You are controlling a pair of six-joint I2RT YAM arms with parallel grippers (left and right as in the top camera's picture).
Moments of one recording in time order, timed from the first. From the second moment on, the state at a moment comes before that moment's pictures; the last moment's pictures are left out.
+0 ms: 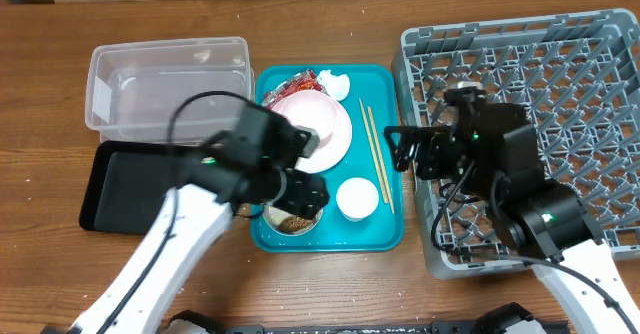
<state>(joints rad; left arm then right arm) -0.44 1.35 1.11 -0.97 0.38 -0.13 0.38 1.06 1.04 -0.63 -0.17 0.46</state>
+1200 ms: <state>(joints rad) -0.20 1.57 1.34 -0.83 0.75 -0.20 0.29 1.06 1.04 -0.63 -0.28 0.53</state>
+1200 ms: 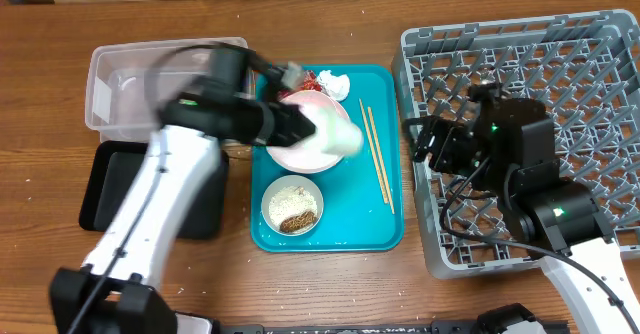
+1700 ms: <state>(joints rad) -0.04 1.58 1.34 -0.84 1.49 -0.15 0.39 1.15 1.04 -0.27 -0.86 0.37</state>
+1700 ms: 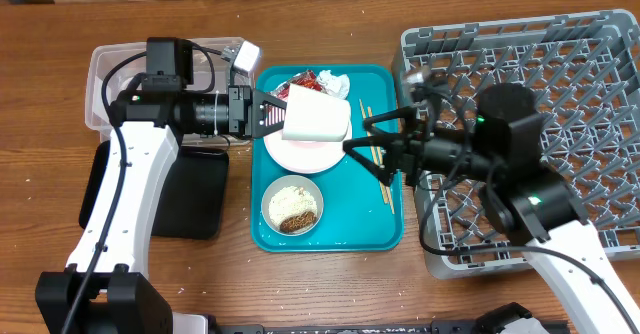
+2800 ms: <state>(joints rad) -0.01 1.56 1.34 -1.04 1.08 -0.15 0.21 1.04 1.05 -0.93 -0.34 0.48</state>
